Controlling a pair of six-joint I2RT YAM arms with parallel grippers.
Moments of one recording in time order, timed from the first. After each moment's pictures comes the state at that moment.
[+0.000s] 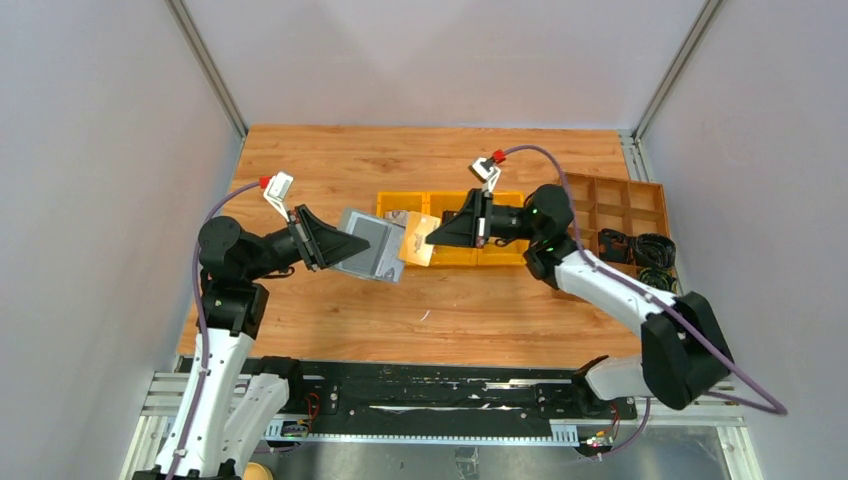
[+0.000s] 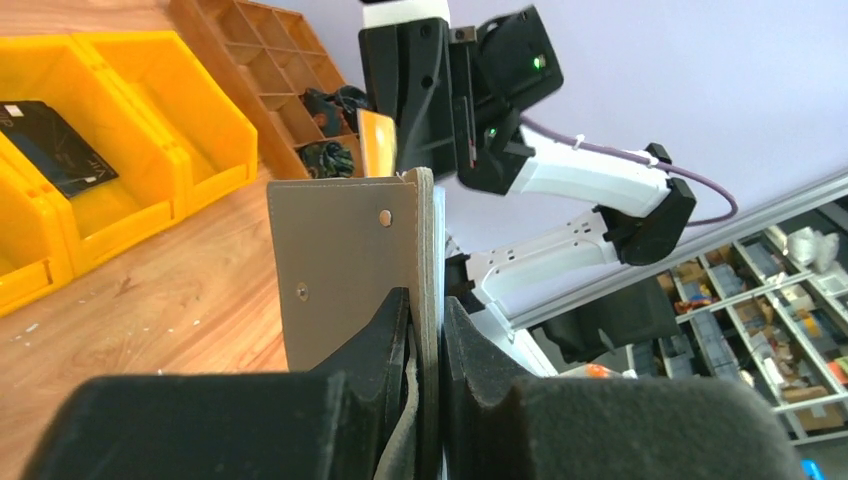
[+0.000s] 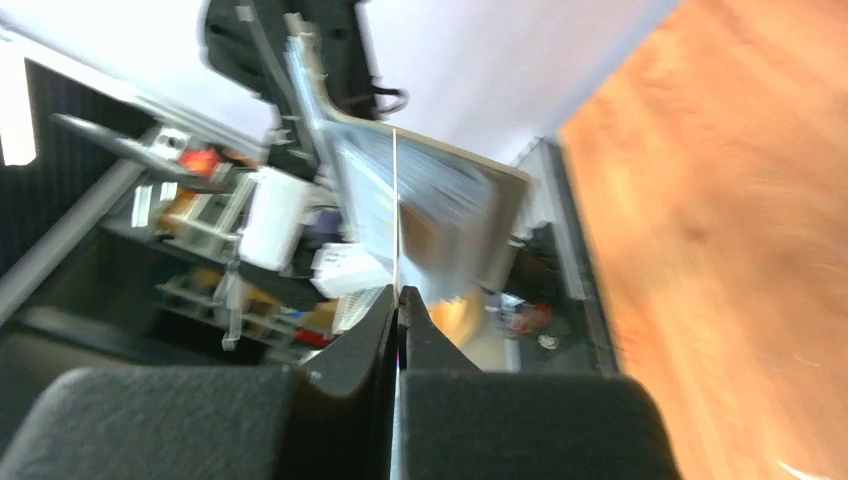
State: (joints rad) left arm -0.09 0.67 0.76 0.03 1.03 -0.95; right arm 0.59 1.37 0.81 0.86 -0.97 1.25
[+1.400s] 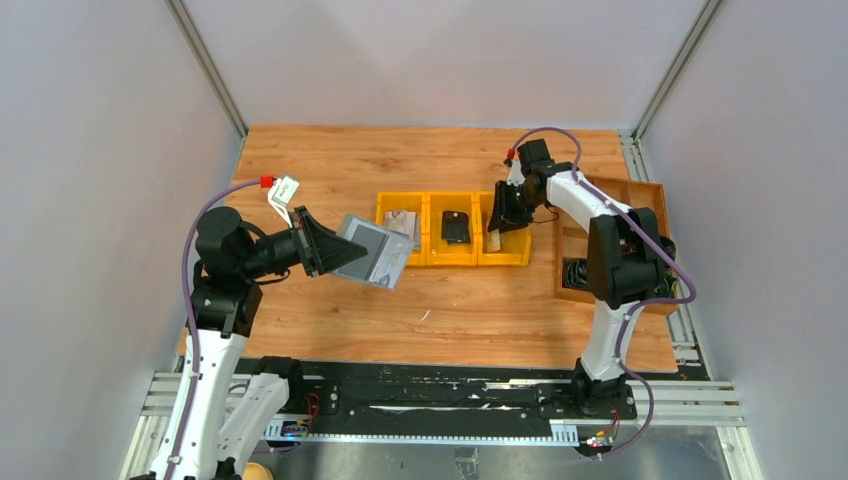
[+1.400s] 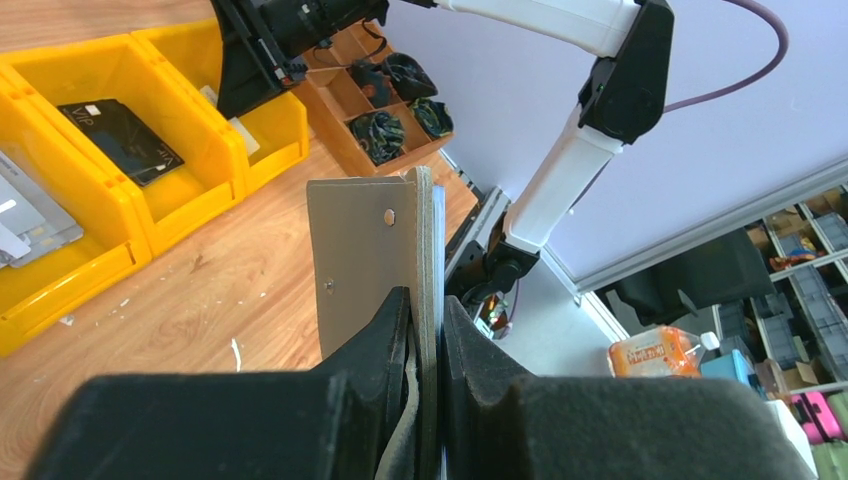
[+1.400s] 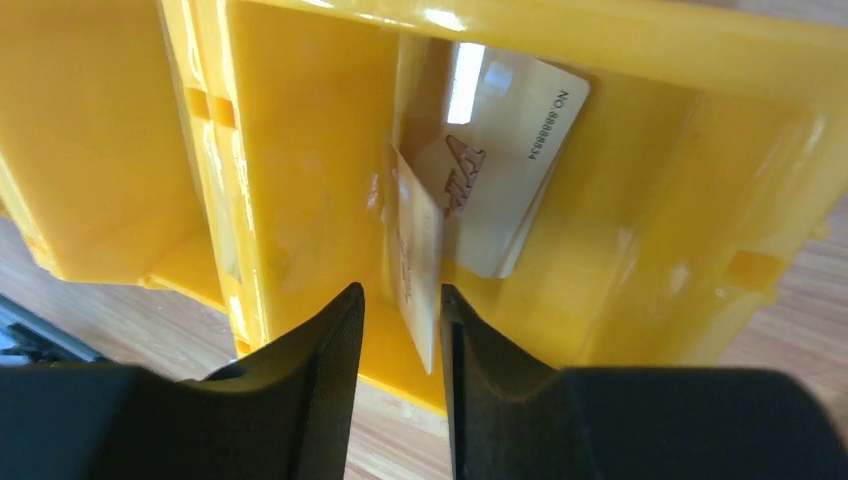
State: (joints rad) left arm -0.09 0.69 0.88 -0.28 1.04 -0.62; right arm 0.24 1.92 1.45 -0.67 -0.38 0.23
